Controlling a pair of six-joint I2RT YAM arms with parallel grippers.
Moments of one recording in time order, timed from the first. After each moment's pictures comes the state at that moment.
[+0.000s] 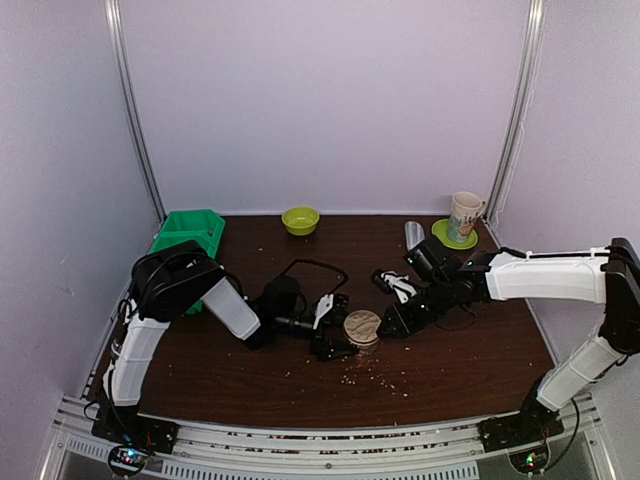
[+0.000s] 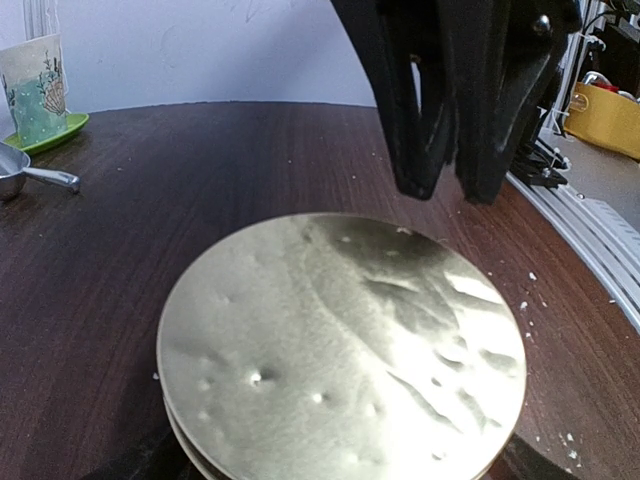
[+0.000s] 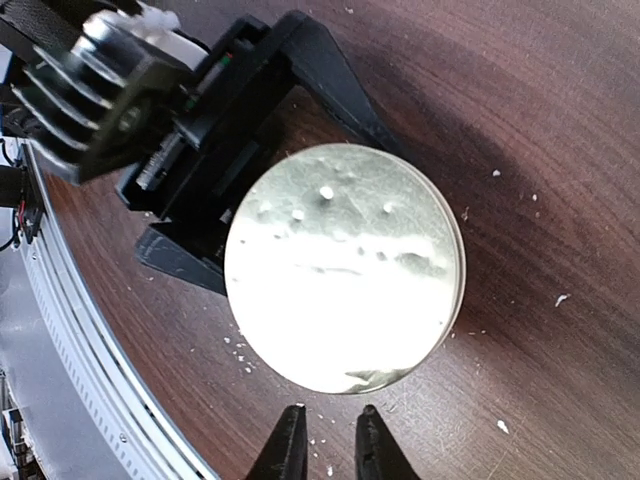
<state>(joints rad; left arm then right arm) -0.85 2.33 1.07 0.96 0.81 0.14 0.74 1.51 0.93 -0.44 -0.35 0.26</state>
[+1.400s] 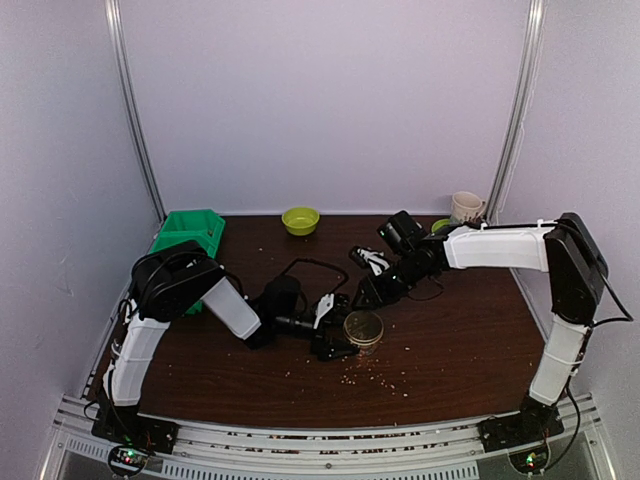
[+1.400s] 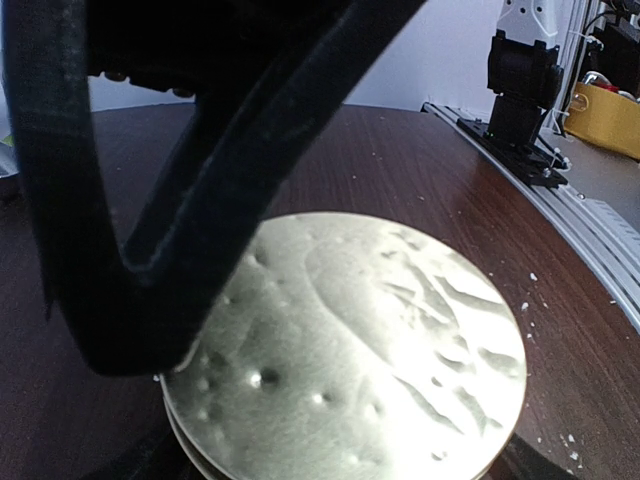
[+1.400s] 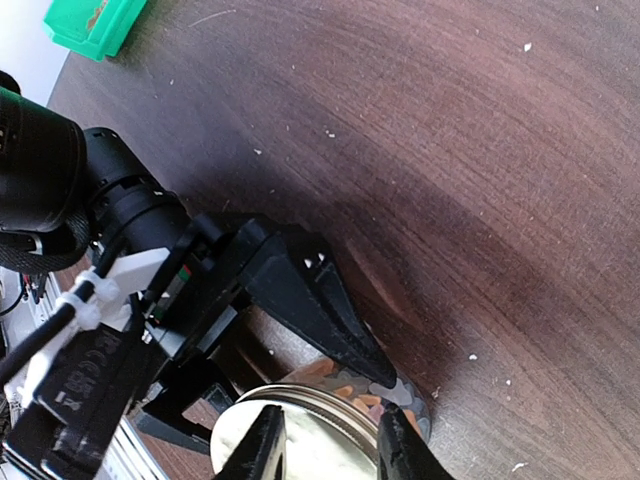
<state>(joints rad) -0.85 2.34 1.07 0.95 0.82 0.14 0.67 1.82 1.27 -0.47 -0.41 0.22</state>
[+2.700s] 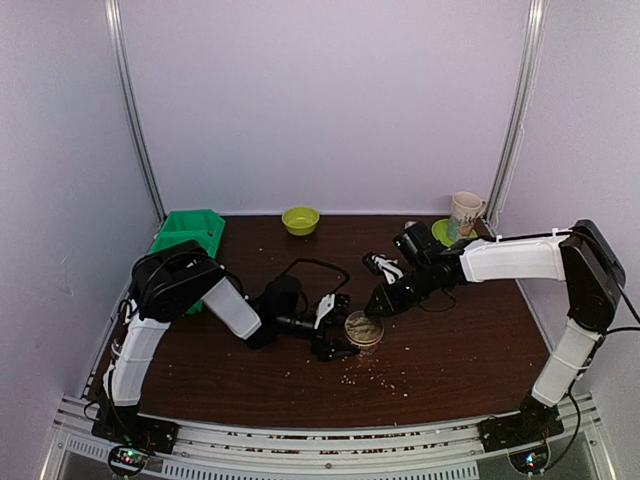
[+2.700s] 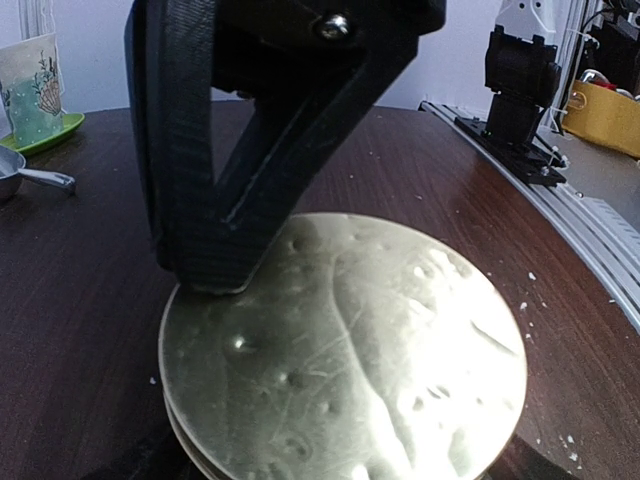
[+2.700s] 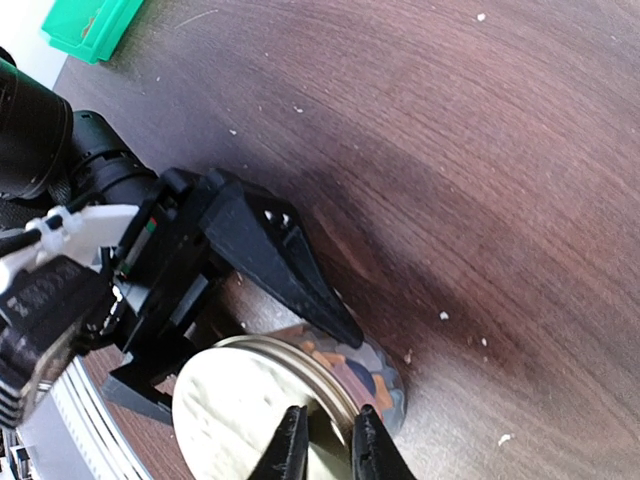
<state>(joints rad) -0.85 2.34 1.08 0.94 0.82 0.15 0.65 1.72 1.08 -0.34 -0.40 0.23</state>
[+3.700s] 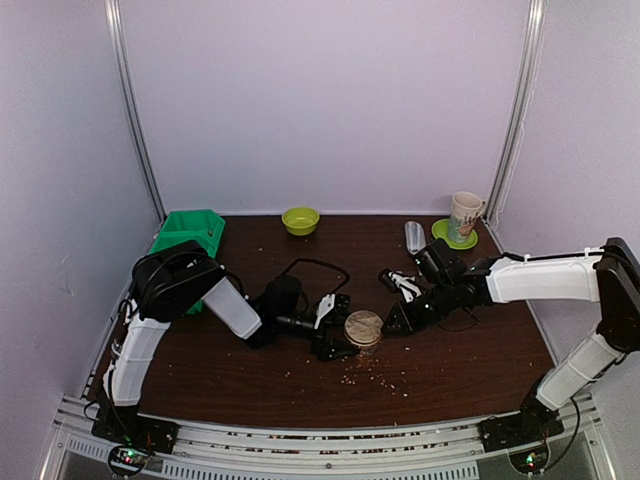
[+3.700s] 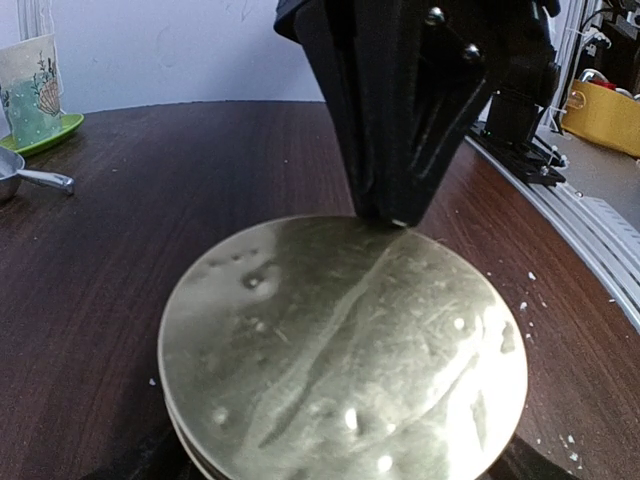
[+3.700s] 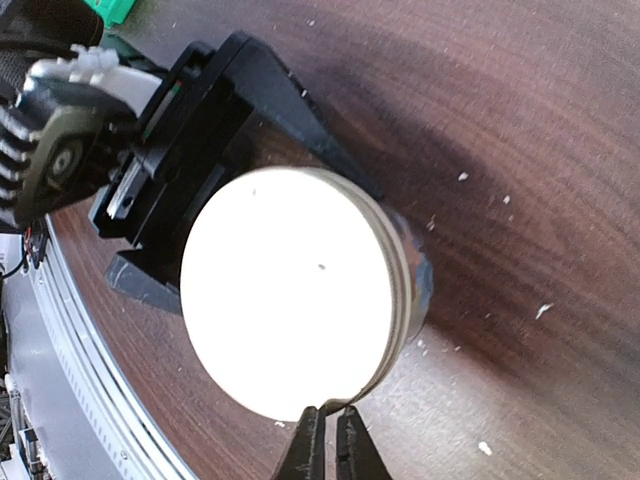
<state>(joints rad) -0.85 2.34 1.08 0.94 0.82 0.15 0.68 1.52 0.86 -0.33 -0.40 0.29</state>
